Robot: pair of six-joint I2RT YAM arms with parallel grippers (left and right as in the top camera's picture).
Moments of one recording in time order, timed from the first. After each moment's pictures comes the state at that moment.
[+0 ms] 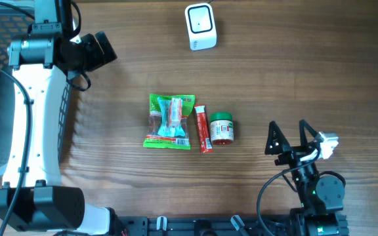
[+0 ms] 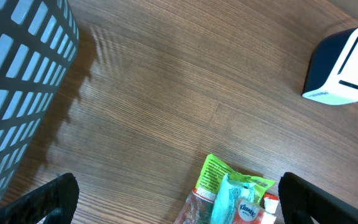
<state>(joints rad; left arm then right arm) 0.03 1.65 1.73 -1.17 0.02 -0.42 0.09 0.01 0.01 -0.03 -0.11 0.44</state>
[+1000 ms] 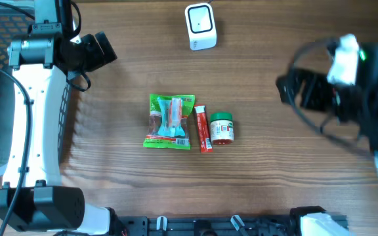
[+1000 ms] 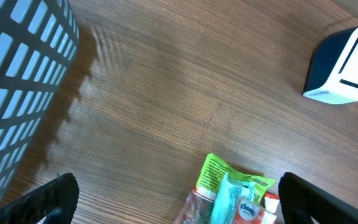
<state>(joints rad) 0.03 1.65 1.73 -1.17 0.02 -0.42 0.09 1.28 1.69 -1.32 -0.22 0.31</state>
